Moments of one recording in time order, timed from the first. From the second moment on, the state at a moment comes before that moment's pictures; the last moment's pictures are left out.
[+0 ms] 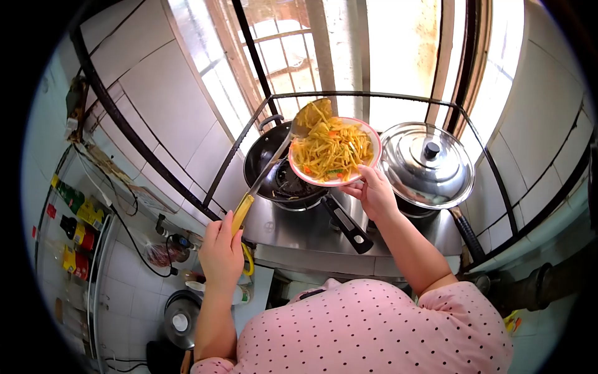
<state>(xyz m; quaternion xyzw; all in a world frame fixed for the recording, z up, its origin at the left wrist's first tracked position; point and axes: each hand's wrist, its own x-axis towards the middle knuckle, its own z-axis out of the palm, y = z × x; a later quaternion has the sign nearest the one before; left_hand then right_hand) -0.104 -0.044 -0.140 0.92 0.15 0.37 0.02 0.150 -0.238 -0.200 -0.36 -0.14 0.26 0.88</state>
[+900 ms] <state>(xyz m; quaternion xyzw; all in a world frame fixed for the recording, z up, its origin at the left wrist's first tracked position) -0.118 -0.034 -0.133 0.89 0.23 0.38 0.10 0.141 -0.274 -0.204 -0.34 -0.13 0.23 0.90</state>
